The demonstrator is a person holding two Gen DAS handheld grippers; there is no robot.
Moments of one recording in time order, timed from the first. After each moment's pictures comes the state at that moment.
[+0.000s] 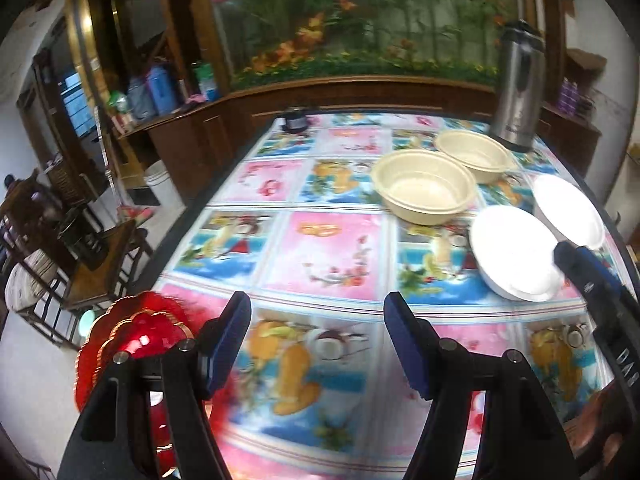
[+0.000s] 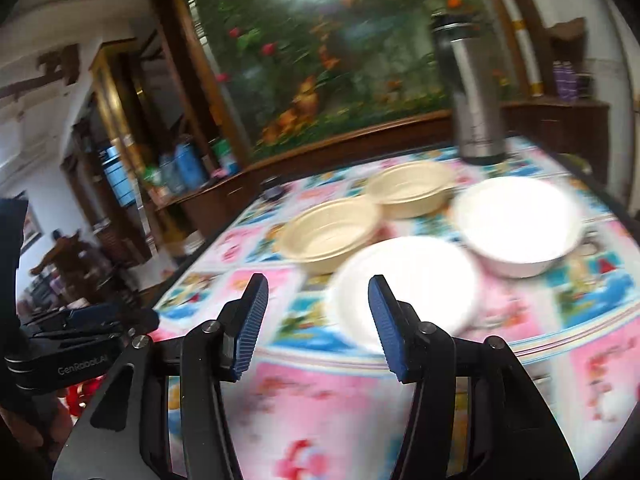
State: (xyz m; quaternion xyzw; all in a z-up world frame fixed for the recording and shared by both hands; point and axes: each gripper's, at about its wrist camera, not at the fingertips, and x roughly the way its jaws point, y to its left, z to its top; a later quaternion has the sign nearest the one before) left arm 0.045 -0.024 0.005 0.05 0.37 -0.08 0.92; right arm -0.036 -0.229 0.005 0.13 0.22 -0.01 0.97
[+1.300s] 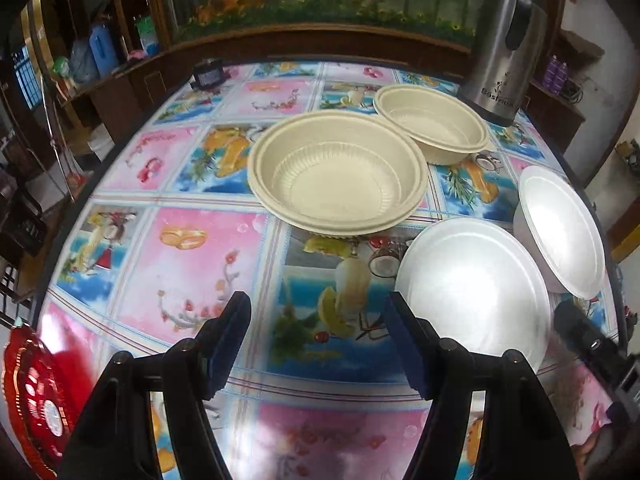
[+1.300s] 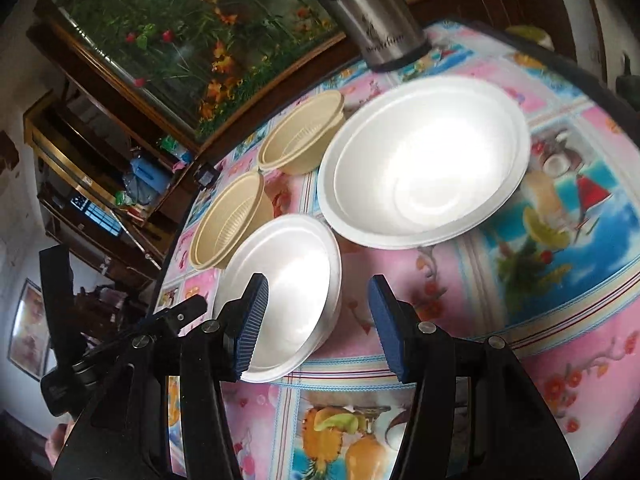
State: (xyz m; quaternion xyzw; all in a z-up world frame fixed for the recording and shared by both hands) left arm 0.129 -0.122 -0.030 0.02 0.47 -0.14 0.87; right arm 0.007 -0.350 -0.030 0.31 0.35 -0.02 0.89
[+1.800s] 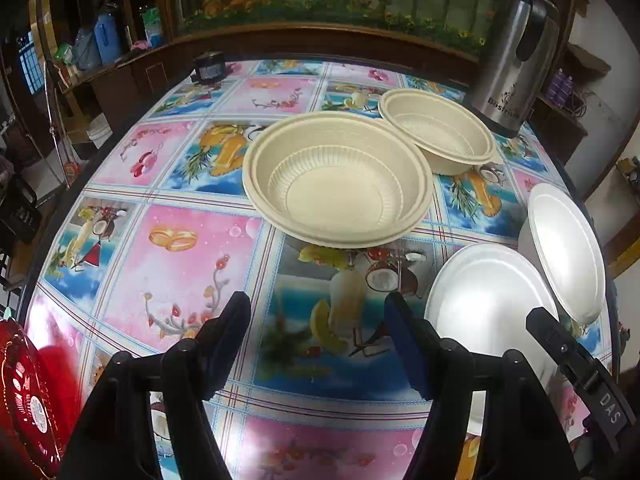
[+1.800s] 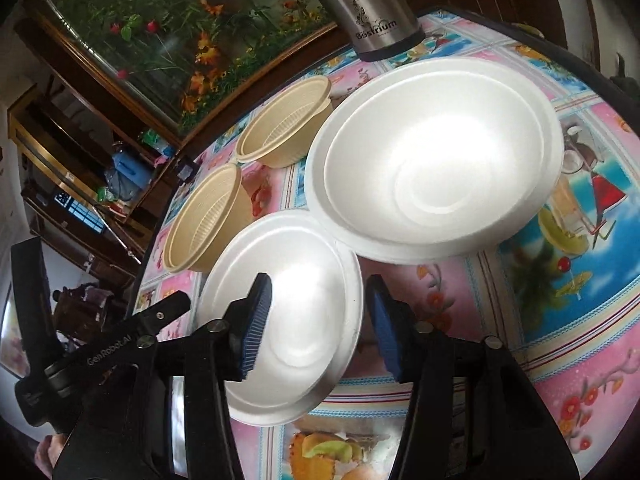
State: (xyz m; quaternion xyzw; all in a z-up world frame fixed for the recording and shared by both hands) left arm 0.138 -0.124 -0.032 0.00 0.47 -0.14 0.87; right arm 0.030 -0.345 -0.040 0.29 0.36 -0.06 0.89
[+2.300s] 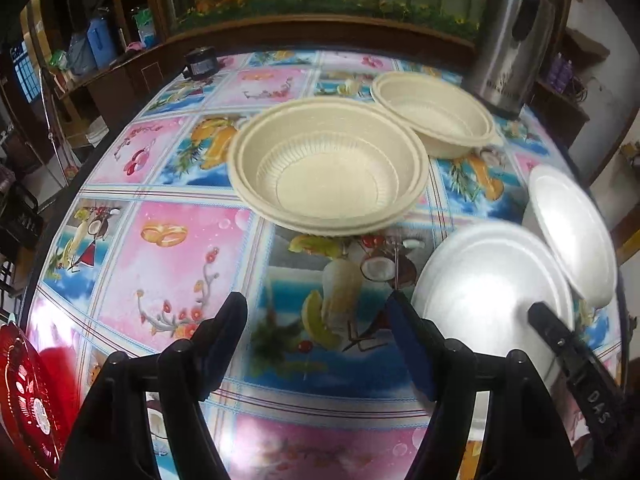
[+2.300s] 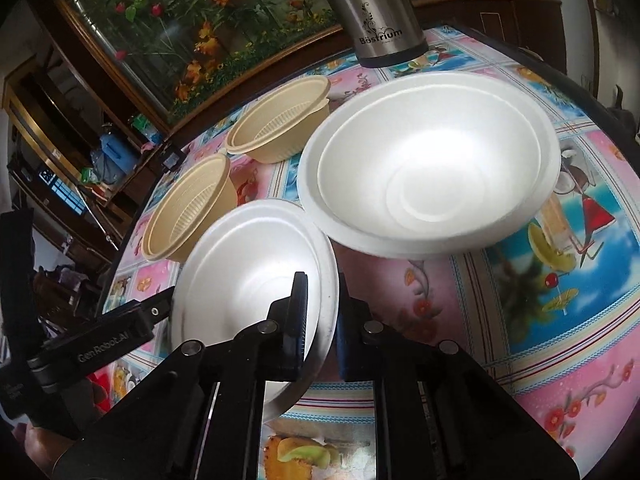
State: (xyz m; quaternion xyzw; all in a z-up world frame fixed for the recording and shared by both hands) left arm 0.138 -0.131 -0.037 0.01 0.47 -0.13 0.87; right arm 0.034 -0.341 -0.042 0.24 0.37 -0.07 0.90
